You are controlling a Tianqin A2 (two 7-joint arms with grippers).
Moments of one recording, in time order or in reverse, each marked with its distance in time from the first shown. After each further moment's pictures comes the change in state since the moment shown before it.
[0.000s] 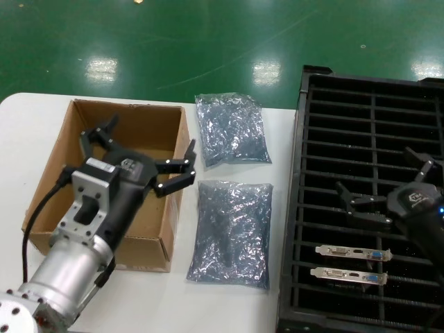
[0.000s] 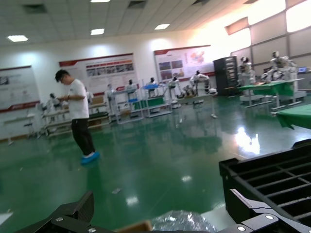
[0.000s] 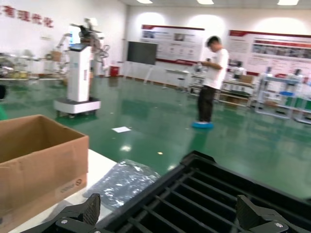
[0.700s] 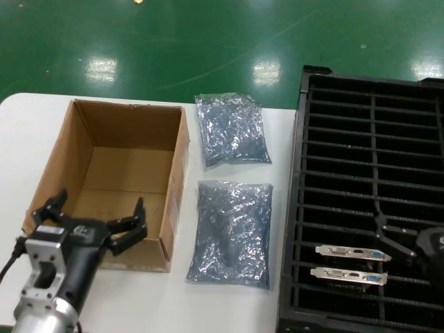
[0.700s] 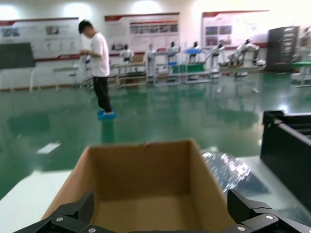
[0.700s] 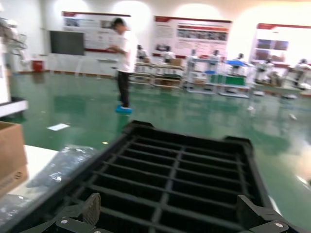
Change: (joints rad) left arm 0.230 0.165 -0.269 0.059 0.208 0.071 -0.165; right arm -0.230 -0.138 0.065 0.097 0.037 0.307 -0.054
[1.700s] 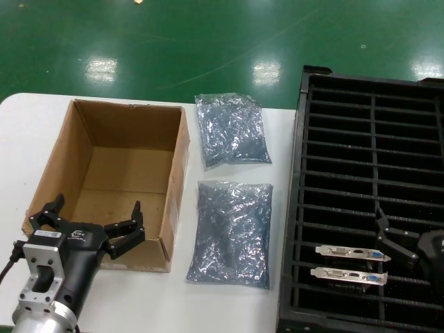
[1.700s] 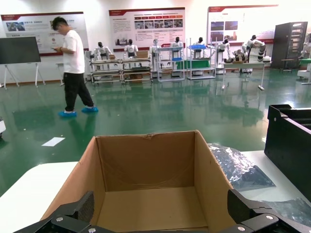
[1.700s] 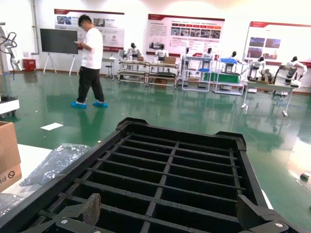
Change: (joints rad) left arm 0.027 0.020 -0.032 0.007 0.025 0.008 -0.020; right arm -0.028 -0.016 0.008 0.012 0.004 0.037 -0.006
